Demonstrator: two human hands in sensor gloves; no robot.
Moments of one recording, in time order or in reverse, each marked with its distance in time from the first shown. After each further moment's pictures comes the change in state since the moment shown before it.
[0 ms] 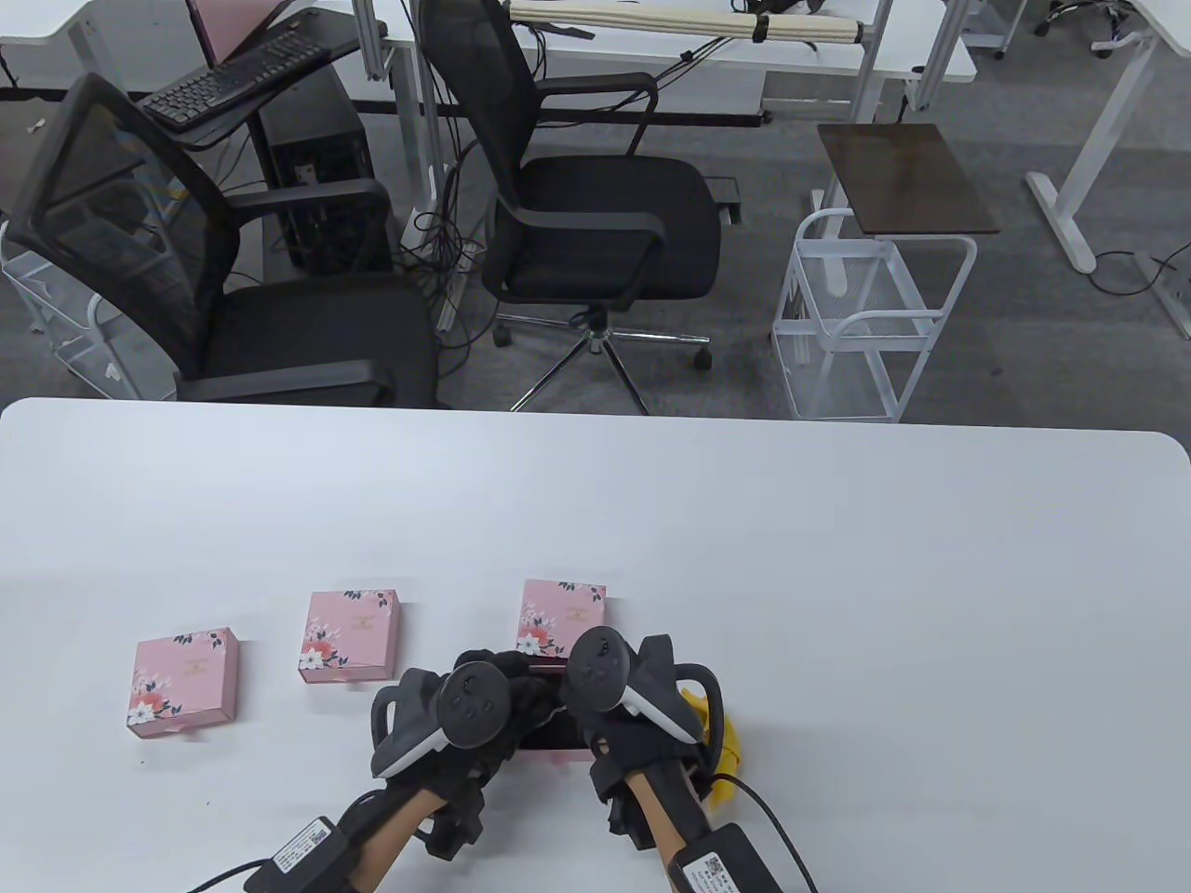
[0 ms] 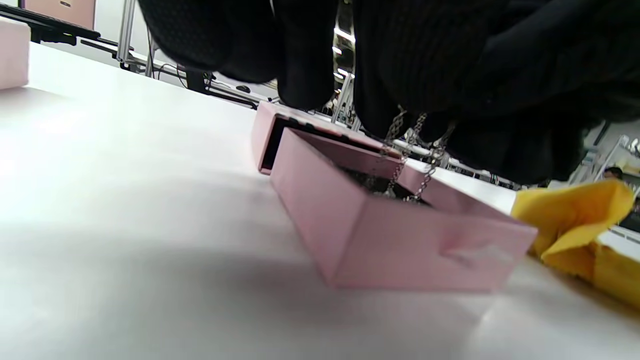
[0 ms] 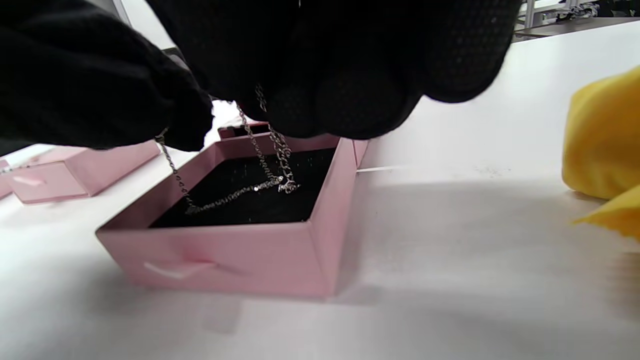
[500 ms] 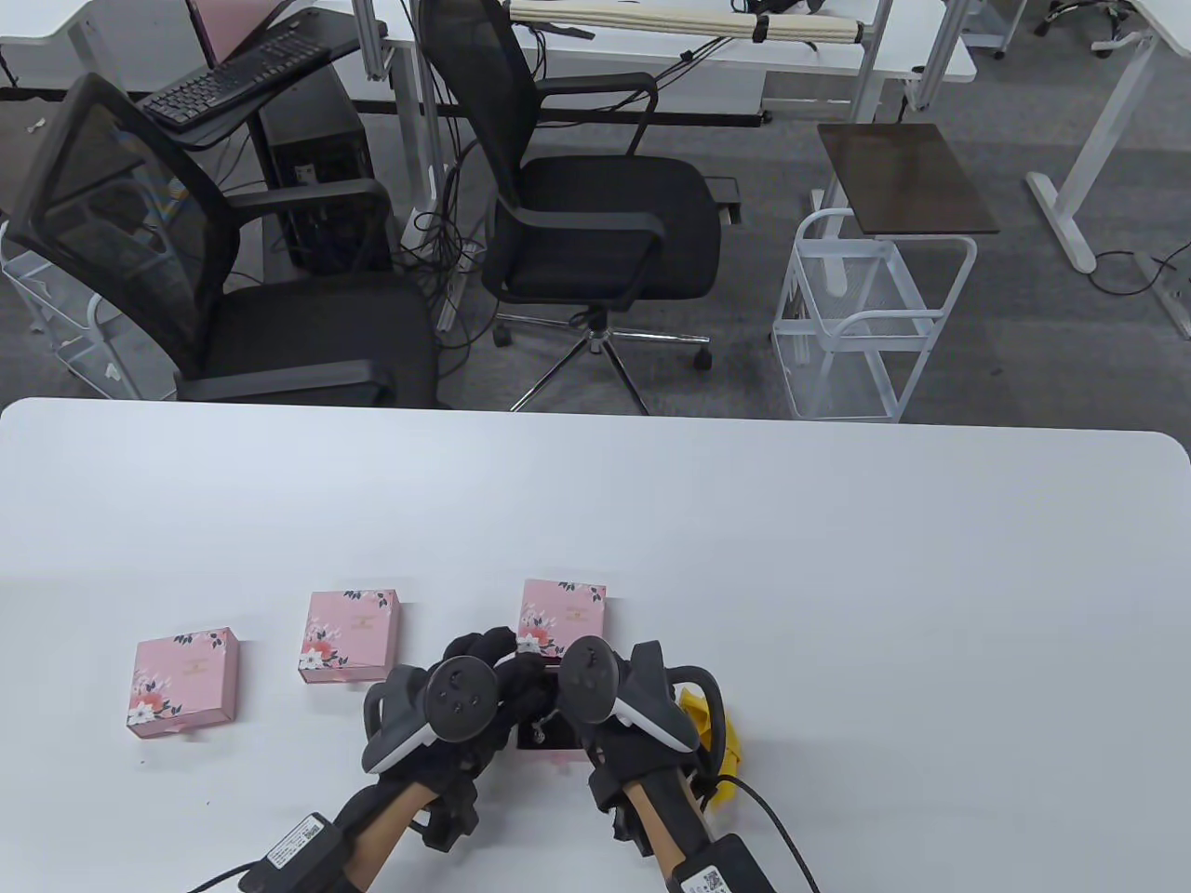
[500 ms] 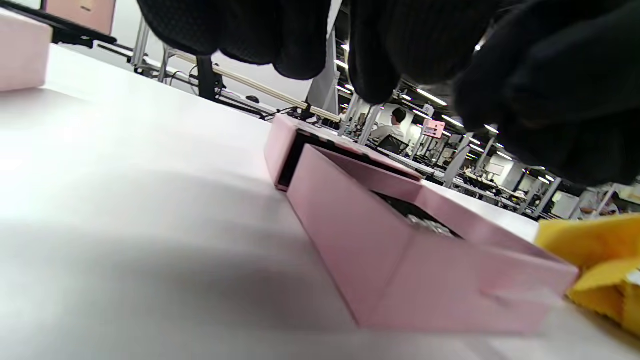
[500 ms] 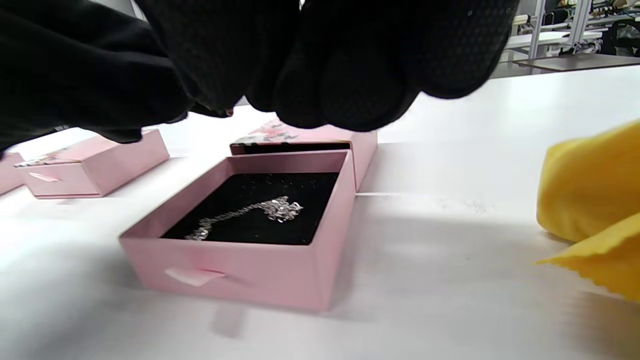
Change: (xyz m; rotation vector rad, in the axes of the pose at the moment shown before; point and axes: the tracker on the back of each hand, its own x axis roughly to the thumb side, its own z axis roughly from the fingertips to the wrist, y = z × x) left_hand -0.021 0.006 -0.005 0.056 0.040 0.095; right_hand 0.010 -0.013 0.019 -0.045 -0.023 0.053
